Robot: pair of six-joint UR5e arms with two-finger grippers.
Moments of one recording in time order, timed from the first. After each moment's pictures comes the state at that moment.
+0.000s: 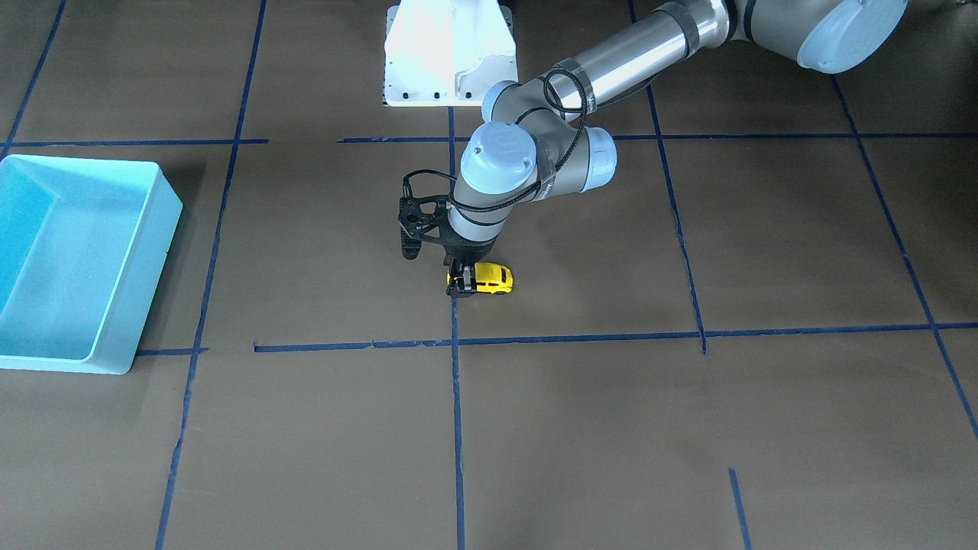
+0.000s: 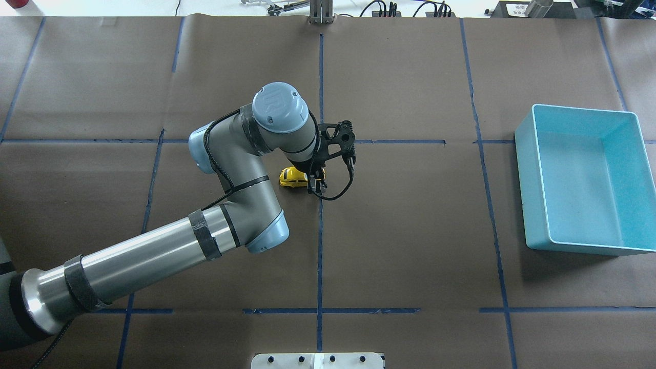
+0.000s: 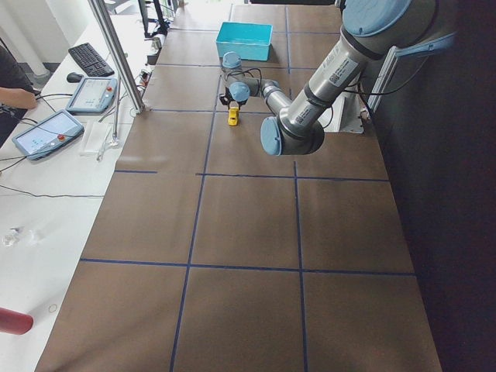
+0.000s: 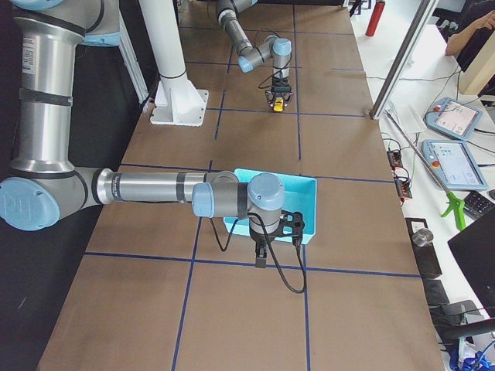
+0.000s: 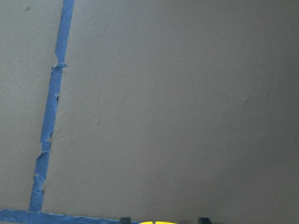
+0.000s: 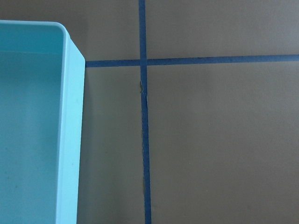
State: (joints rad) left arm -0.56 -2.47 -1.21 -1.98 -1.99 0.25; right arm 1.56 -1.72 1.75 -1.57 2.32 0.08
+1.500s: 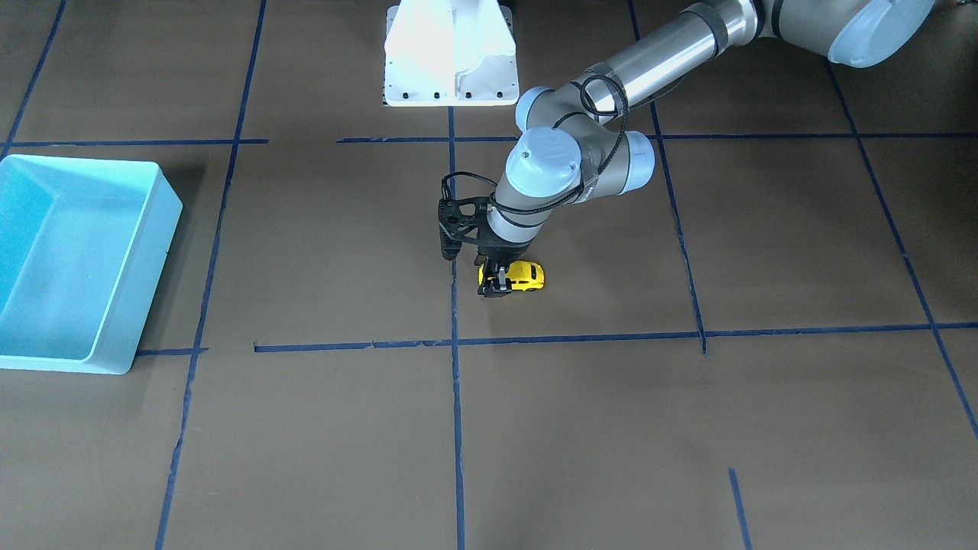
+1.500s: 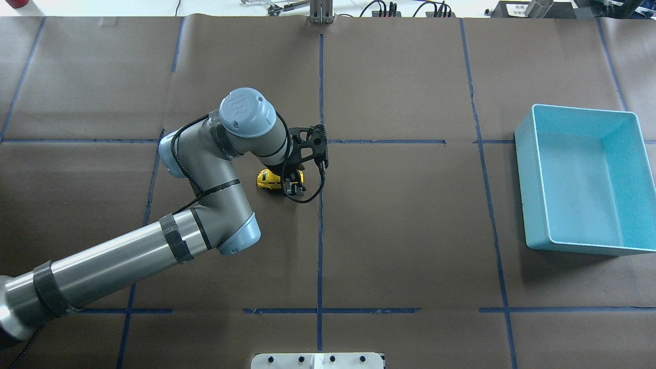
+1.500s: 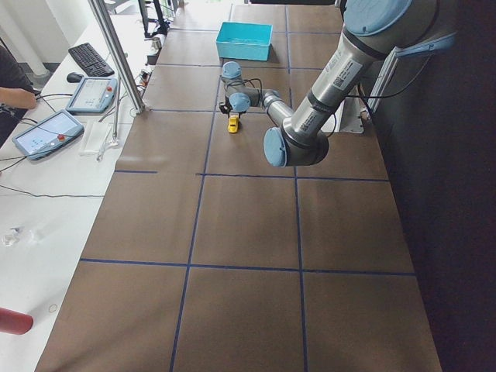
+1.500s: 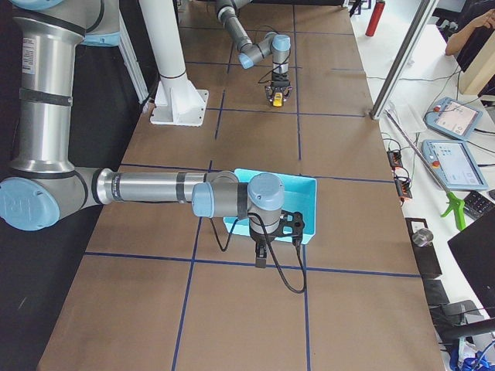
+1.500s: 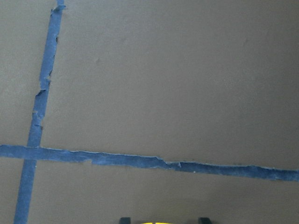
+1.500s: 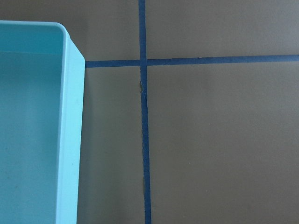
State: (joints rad) left arm -0.58 -2.37 -1.27 -2.02 -2.02 0.26; right arm 1.56 -1.72 1.75 -1.57 2.32 0.08
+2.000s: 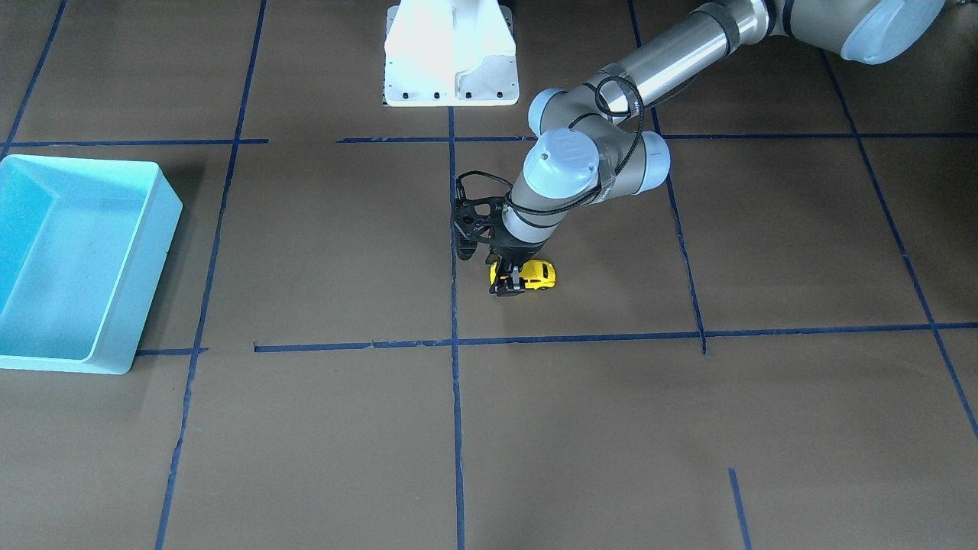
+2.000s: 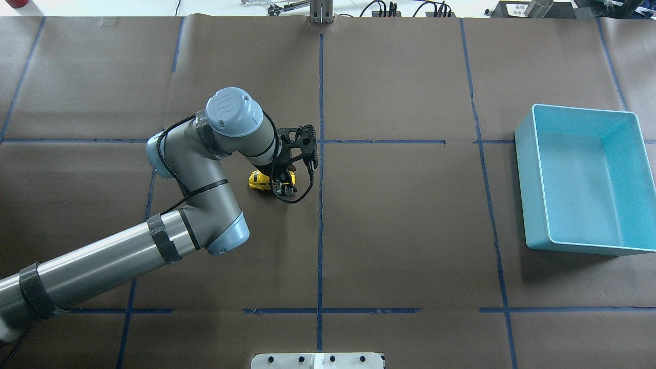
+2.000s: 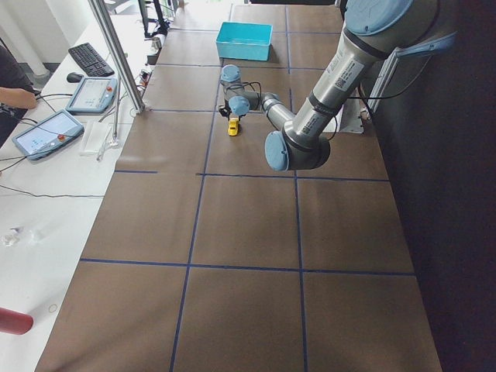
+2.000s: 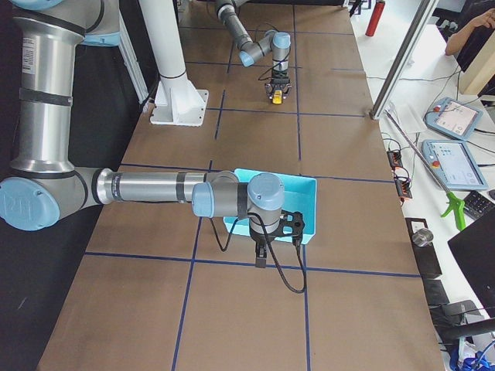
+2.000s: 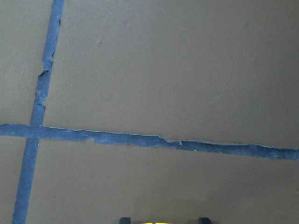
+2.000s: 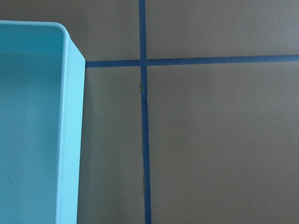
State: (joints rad) left arm -0.59 -2.33 -1.31 -2.02 -2.04 0.26; right arm 1.56 -1.72 1.75 -1.57 2.32 0.08
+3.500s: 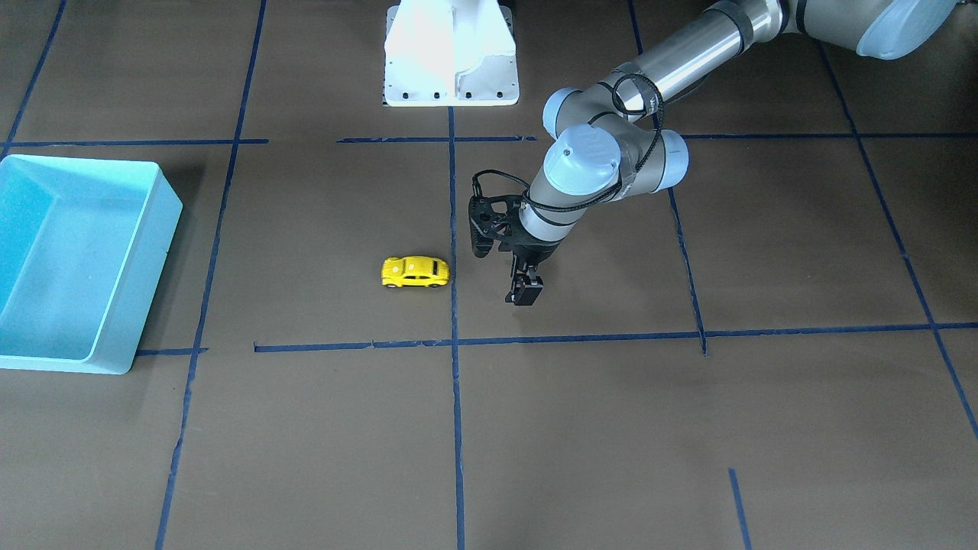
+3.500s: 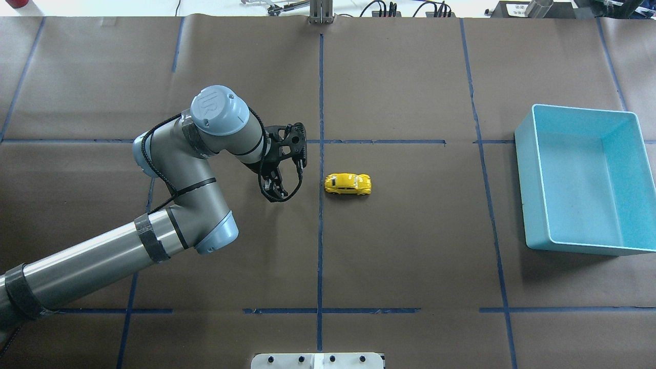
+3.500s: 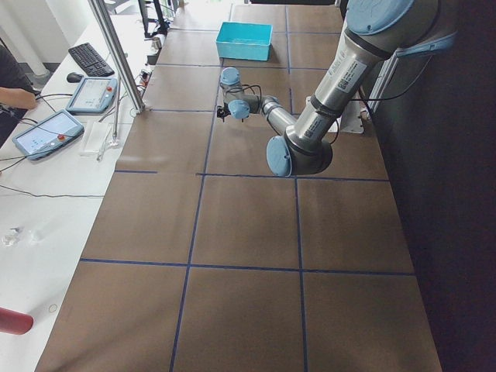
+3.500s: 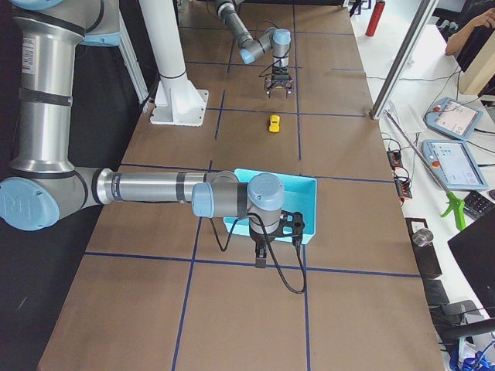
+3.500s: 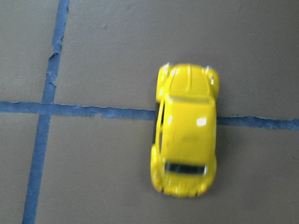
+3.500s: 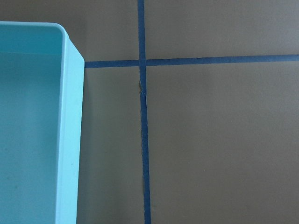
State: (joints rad) left arm -0.61 -2.29 -1.34 -2.04 -2.04 0.28; right arm 1.56 -1.72 1.75 -1.57 2.32 0.08
